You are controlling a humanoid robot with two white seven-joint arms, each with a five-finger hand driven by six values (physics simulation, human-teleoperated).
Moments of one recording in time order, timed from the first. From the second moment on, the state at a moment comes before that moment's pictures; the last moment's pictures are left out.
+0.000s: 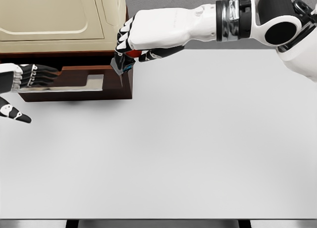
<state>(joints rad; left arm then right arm) -0.74 1.41 -0.85 -1.76 0.98 0.06 -0.61 -1.25 -0.53 0.97 -1.56 0.07 -0.53 0.61</state>
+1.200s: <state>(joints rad) -0.75 1.34 -0.82 -1.74 0.91 0.15 -0.61 -1.27 -0.53 0.97 -1.55 0.07 -0.52 0.61</state>
